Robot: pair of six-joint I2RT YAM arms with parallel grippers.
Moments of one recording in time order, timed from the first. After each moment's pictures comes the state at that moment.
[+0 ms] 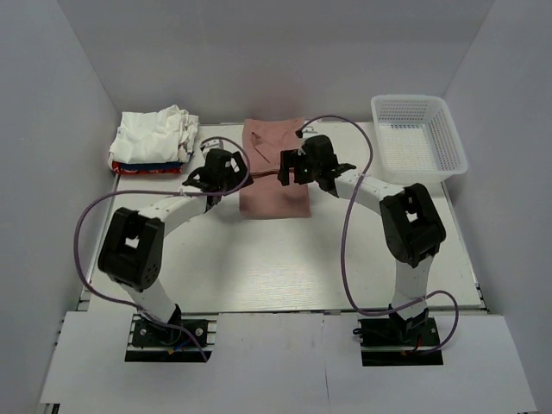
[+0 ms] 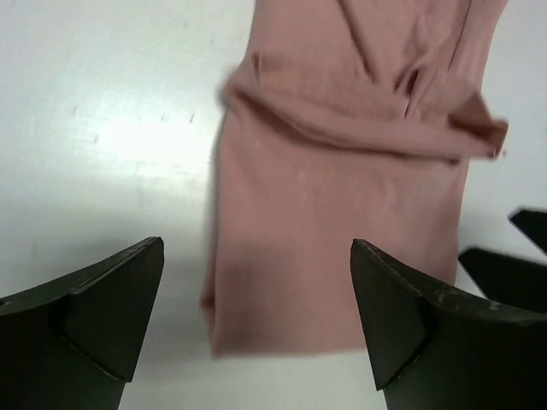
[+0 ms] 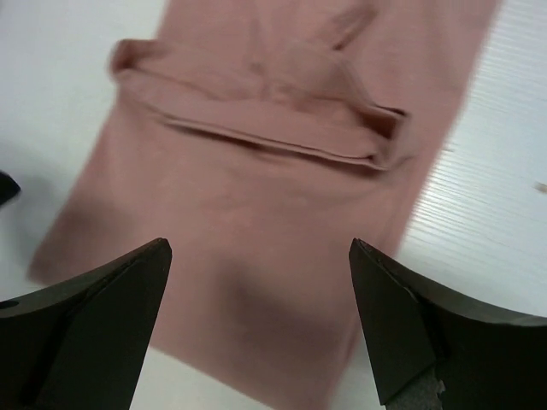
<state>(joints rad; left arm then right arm) -0.39 1.73 1.12 -0.04 -0.19 -0.63 0.55 1.94 1.35 -0.02 -0.05 0.25</state>
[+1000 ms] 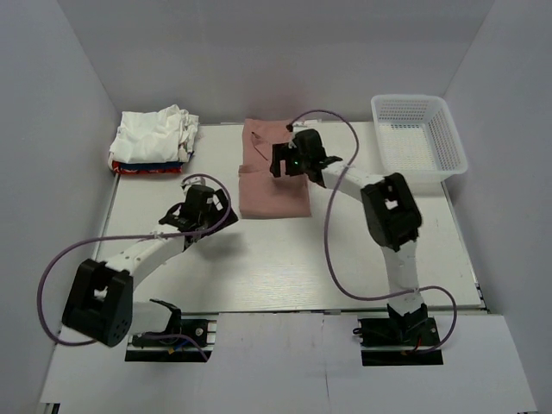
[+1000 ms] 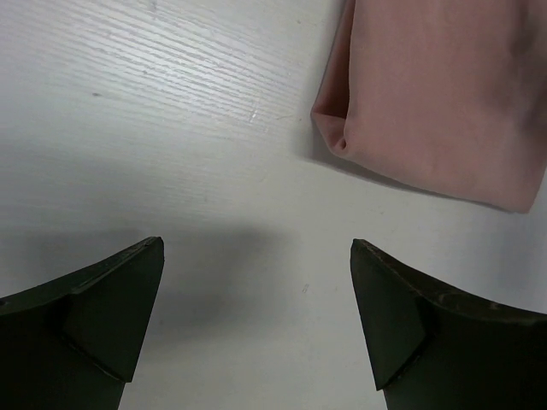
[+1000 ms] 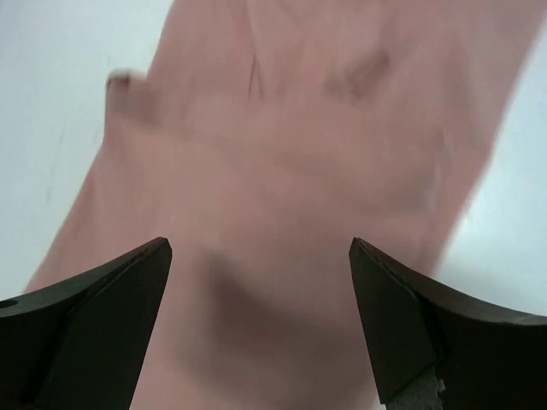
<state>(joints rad) -0.39 1.26 0.68 -0.22 -0.14 -0.73 0.55 2.21 1.65 0.00 -0.10 0.24</state>
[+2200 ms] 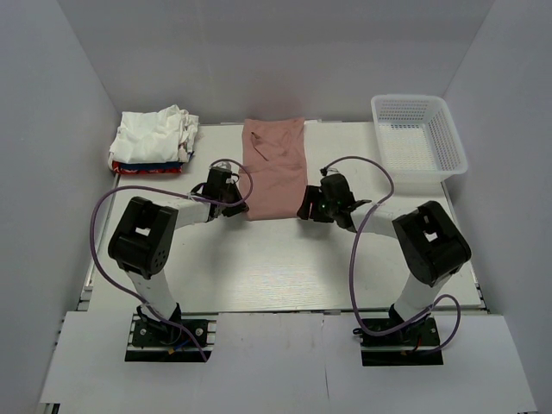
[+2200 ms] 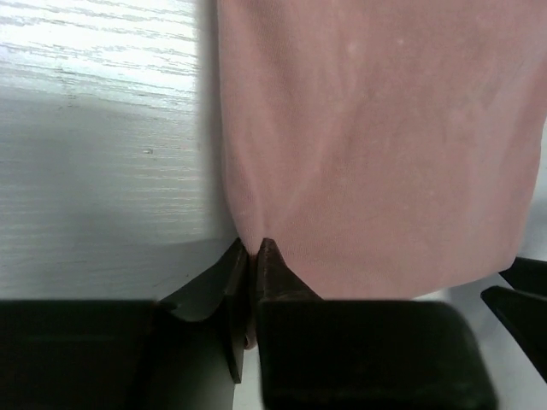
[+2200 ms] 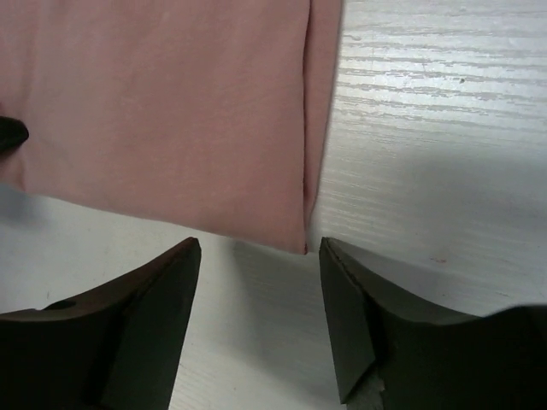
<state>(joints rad) -0.38 1.79 0.93 0.06 0.07 -0.66 0.55 1.73 0.86 0.12 -0.07 0.54</state>
